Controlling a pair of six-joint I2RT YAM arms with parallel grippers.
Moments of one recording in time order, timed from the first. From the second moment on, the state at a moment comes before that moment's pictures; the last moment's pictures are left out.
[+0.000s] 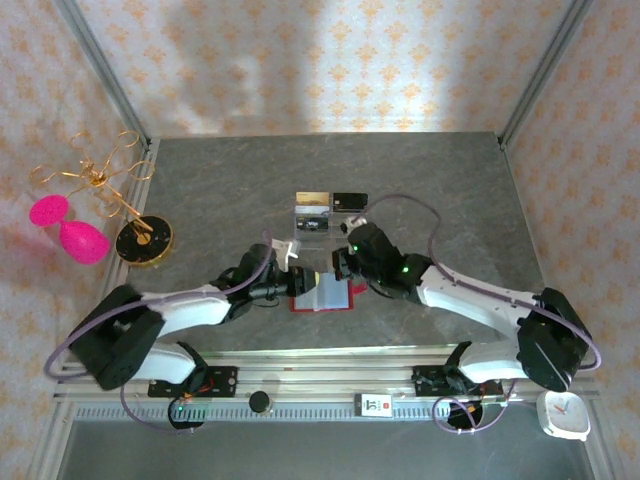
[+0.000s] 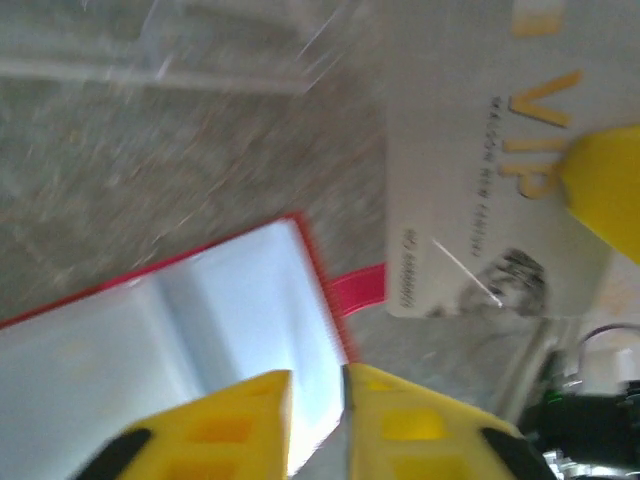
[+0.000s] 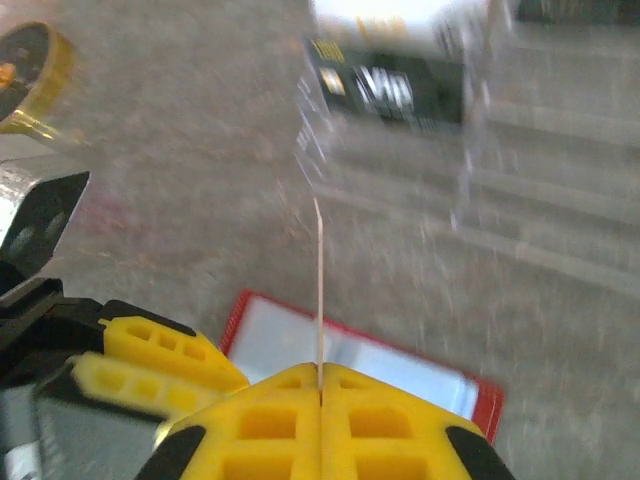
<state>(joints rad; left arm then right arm) -0.62 1.30 0.43 0.37 0.37 -0.75 0.84 1.30 0.85 -0.22 0.06 0.47</state>
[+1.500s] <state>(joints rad) -0.37 0.69 0.45 0.03 0.18 -0.75 0.61 2.02 1.77 -0.73 -0.18 -0.78</state>
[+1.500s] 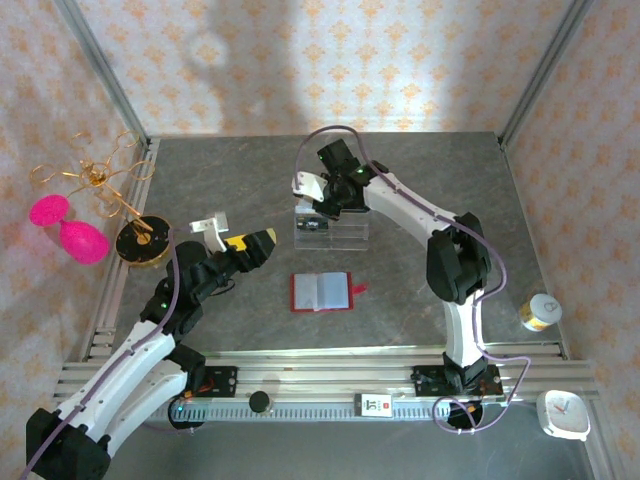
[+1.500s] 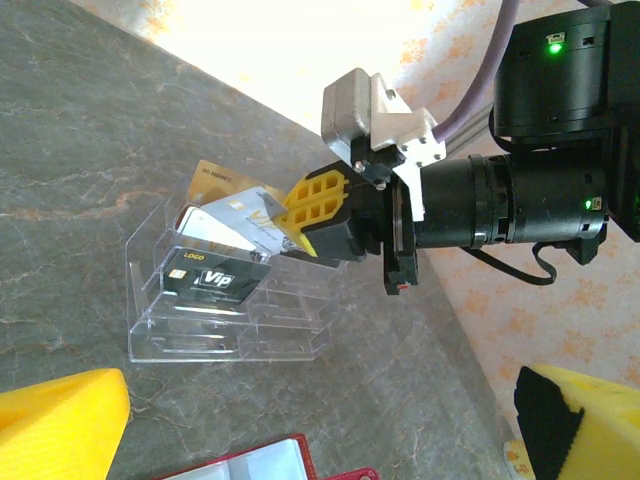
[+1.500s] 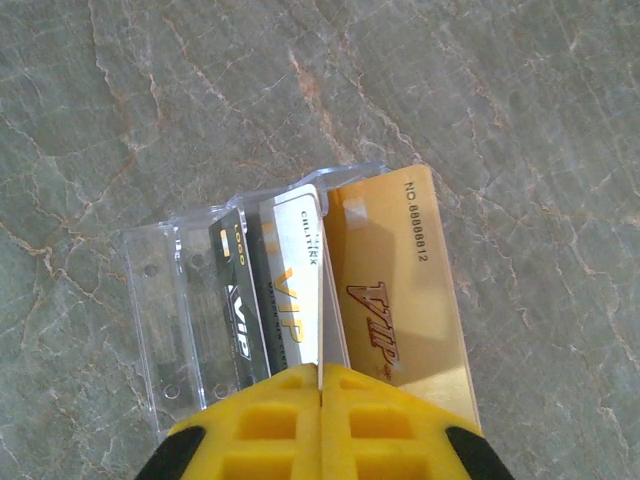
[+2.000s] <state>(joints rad) -0.36 0.75 0.45 0.04 0.23 -0.75 0.61 2.06 1.81 -0.76 -0.18 -0.81</state>
